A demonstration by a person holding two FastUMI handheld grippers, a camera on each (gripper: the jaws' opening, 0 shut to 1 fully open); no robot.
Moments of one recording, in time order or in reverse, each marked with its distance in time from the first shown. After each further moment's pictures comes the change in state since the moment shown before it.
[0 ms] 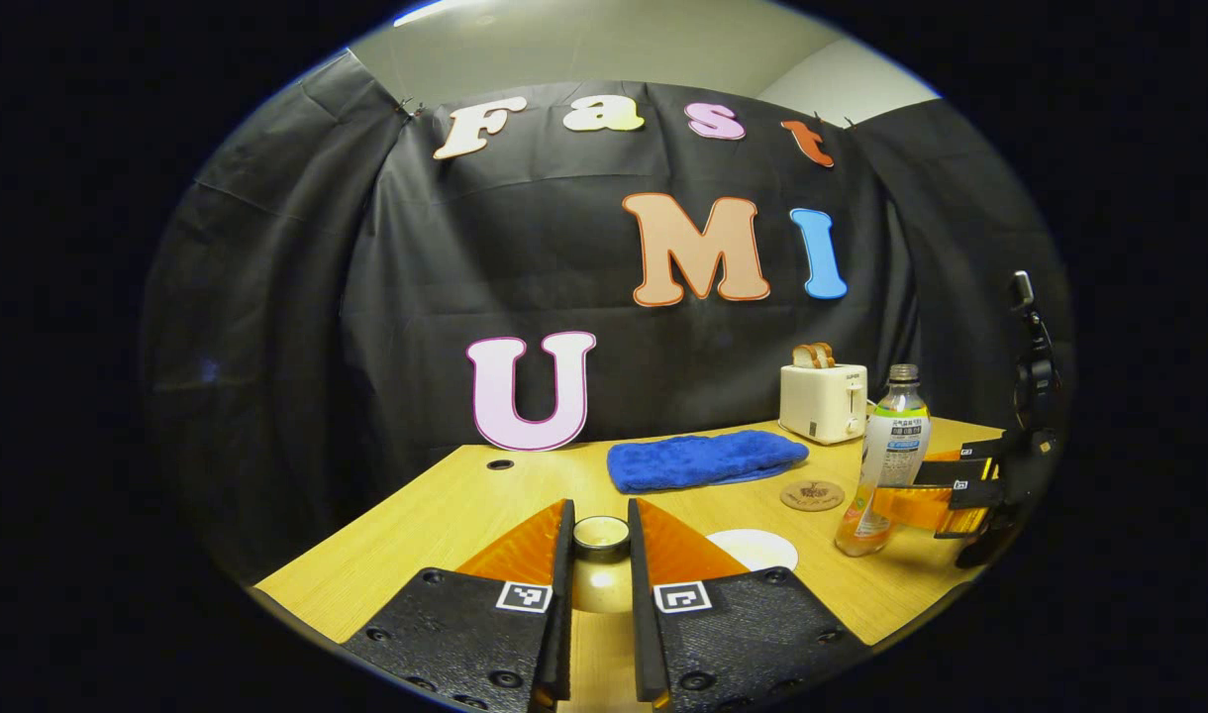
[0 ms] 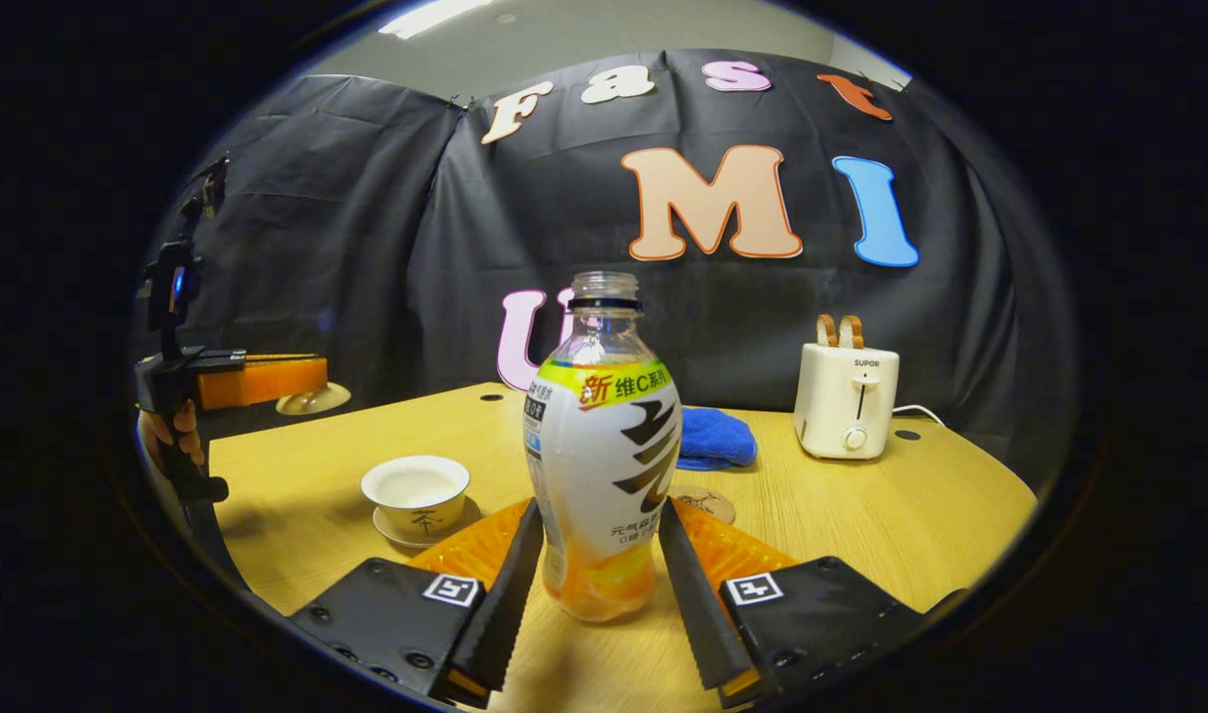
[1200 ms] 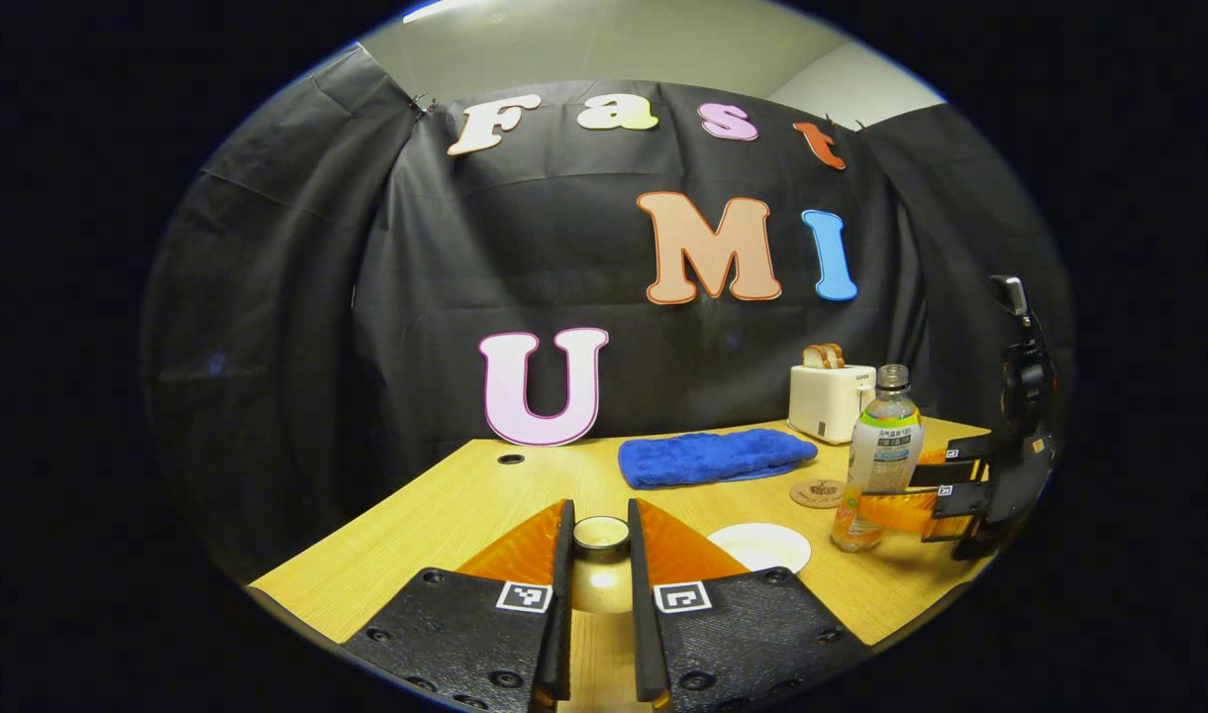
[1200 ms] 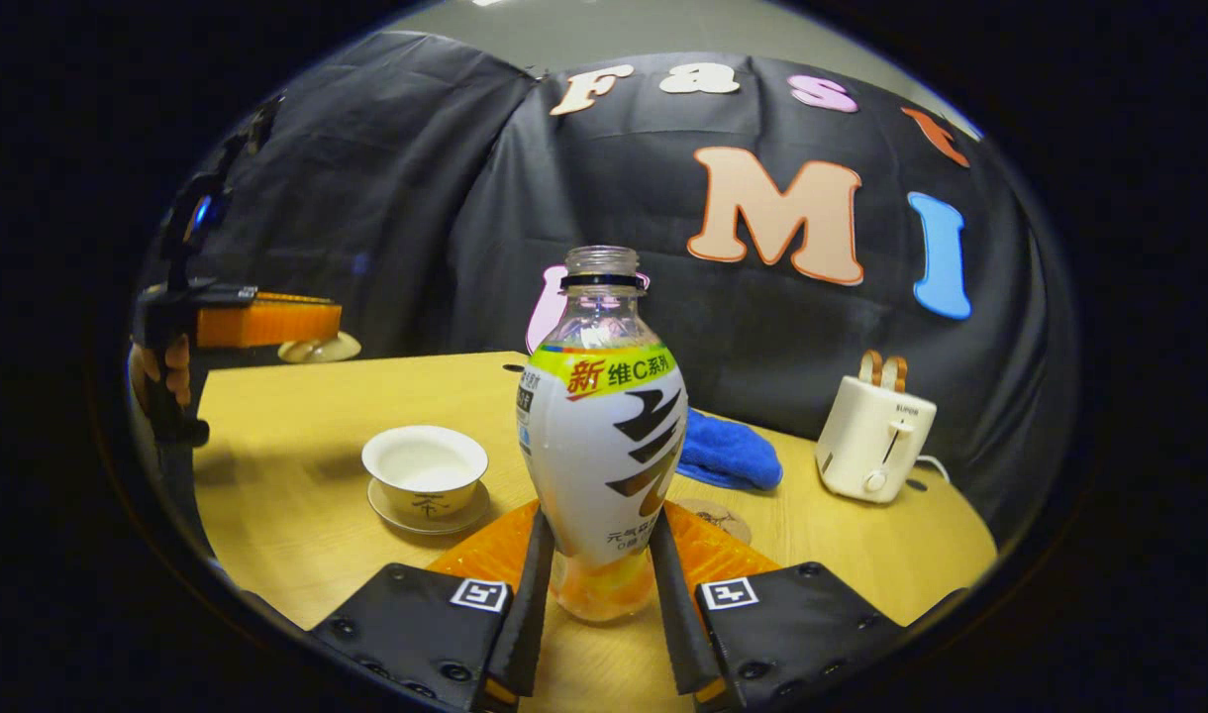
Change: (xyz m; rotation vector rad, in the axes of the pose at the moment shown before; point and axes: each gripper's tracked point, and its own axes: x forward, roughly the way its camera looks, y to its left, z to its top) left arm -0.004 0.016 -0.004 -0.018 0.004 0.025; right arm 0.021 0.022 0.006 -0.253 0.028 0.053
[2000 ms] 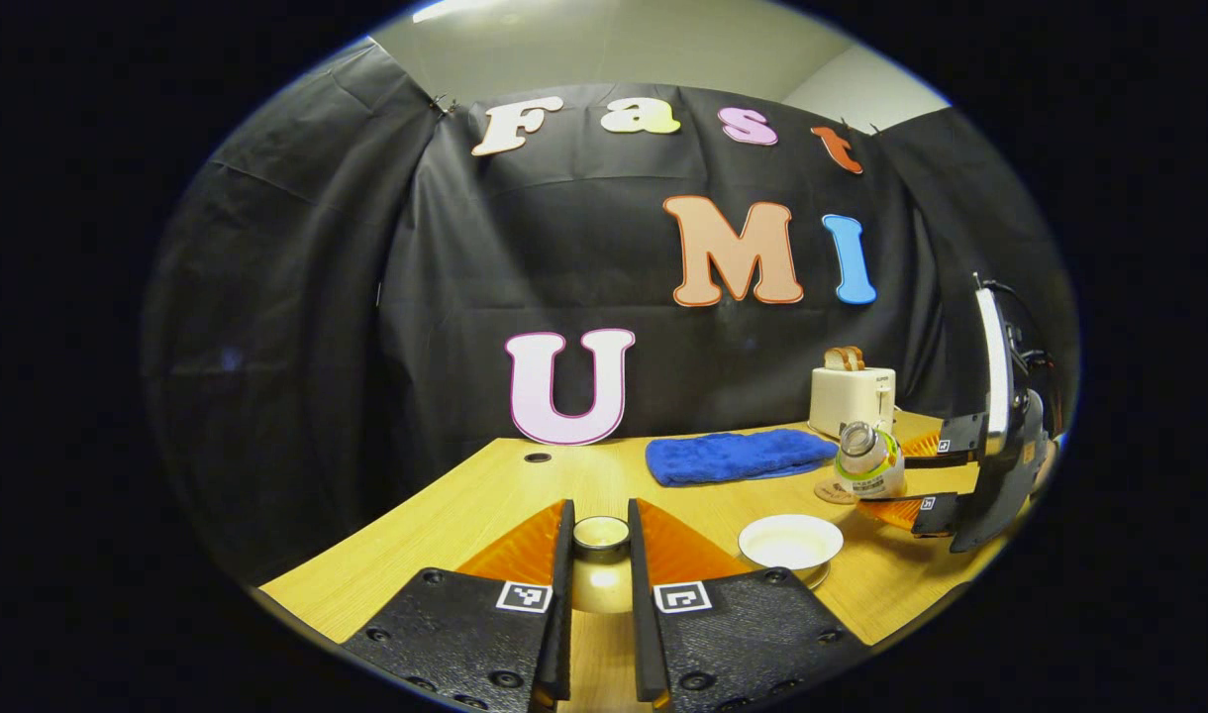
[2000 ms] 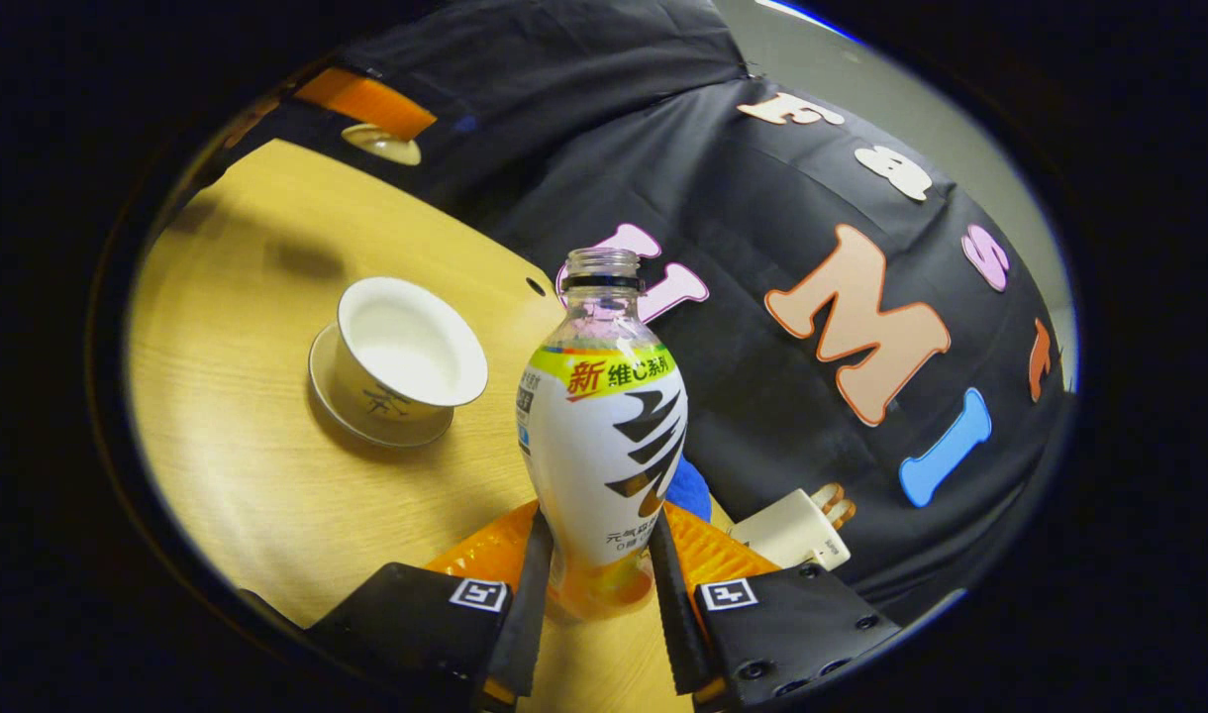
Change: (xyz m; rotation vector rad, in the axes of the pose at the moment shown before) left arm -0.010 0.032 -0.006 -0.013 -0.008 0.045; right arm 0.025 -0.002 -0.004 -0.641 0.061 -0.050
